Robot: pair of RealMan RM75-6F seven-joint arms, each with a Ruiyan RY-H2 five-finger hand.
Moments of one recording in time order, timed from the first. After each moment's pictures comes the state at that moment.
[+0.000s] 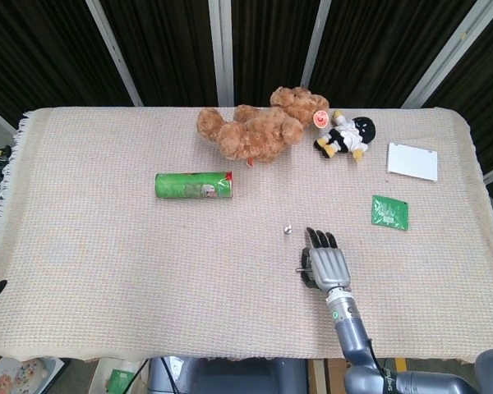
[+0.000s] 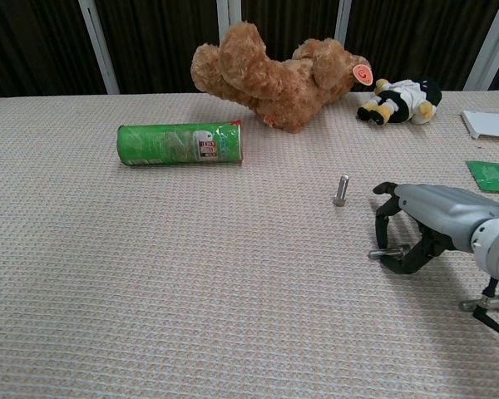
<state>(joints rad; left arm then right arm) -0.01 -1.07 -0.11 -1.67 1.41 1.59 0.01 0.56 -1.67 0.14 -1.69 -0.82 1.23 -0.68</state>
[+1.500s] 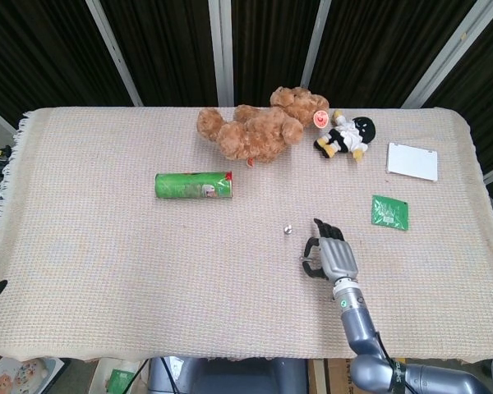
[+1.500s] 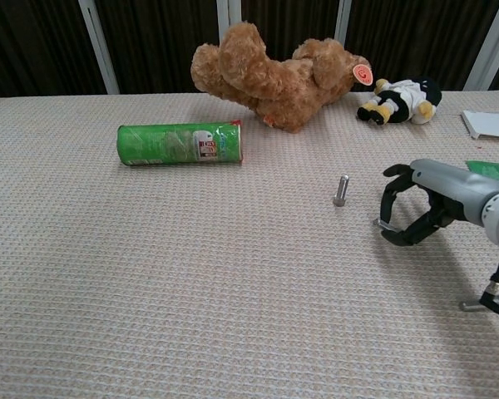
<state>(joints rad) 0.00 -1.07 -0.11 -1.67 1.41 1.59 0.02 0.56 -1.61 0.24 -1.73 -0.75 1.16 -0.50</state>
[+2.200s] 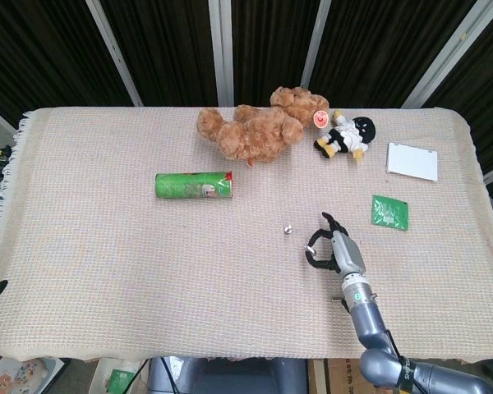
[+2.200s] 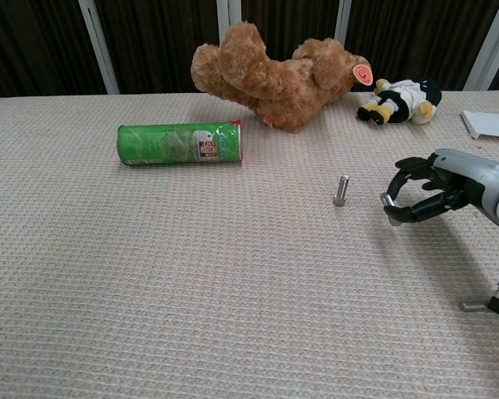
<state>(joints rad) 0.00 -1.08 -0.11 -1.67 1.41 1.59 0.02 0.49 -1.59 0.30 -1.64 -0.84 1.05 -0.04</state>
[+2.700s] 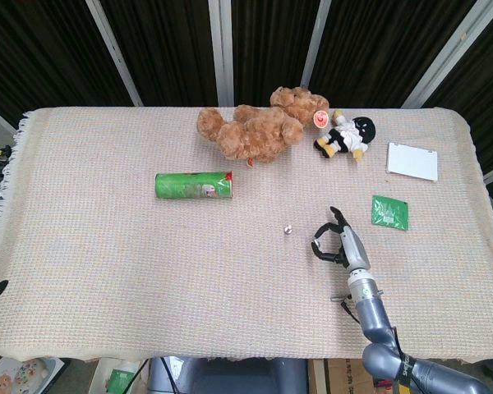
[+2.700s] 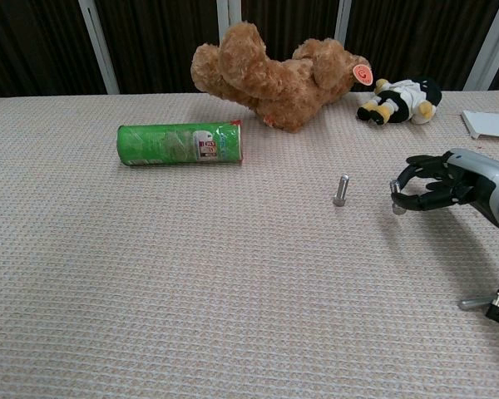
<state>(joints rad) -0.01 -1.08 -0.11 -1.67 1.41 1.59 0.03 0.45 -1.64 0.33 -1.48 -0.96 0.99 0.23</state>
